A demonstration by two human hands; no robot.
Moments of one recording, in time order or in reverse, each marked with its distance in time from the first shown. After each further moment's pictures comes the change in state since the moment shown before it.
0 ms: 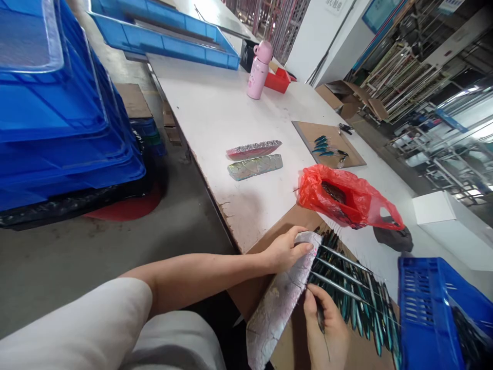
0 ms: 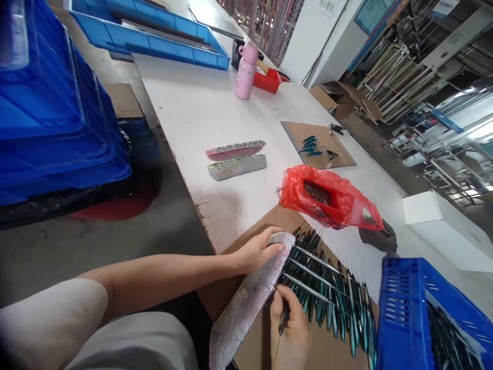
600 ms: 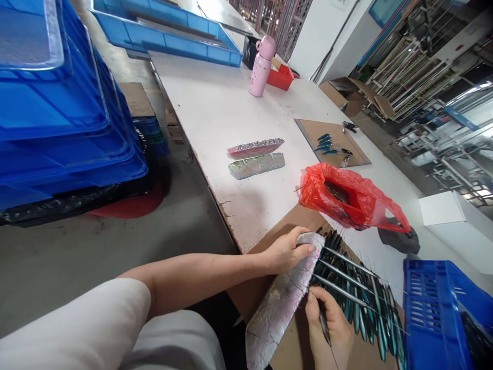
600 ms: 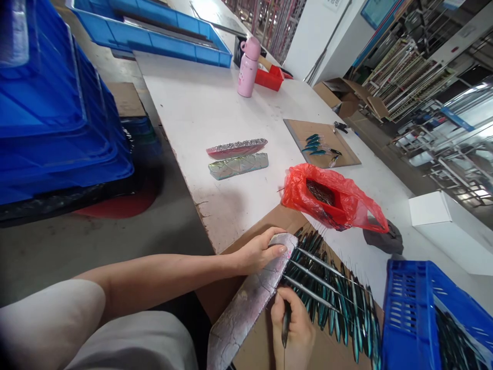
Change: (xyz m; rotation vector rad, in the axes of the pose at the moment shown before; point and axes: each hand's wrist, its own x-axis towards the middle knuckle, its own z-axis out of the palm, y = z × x) left_hand 0.002 -0.003 -0.002 0.012 -0.042 0.025; right_hand 0.009 0.007 -0.004 -0.048 -0.033 -0.281
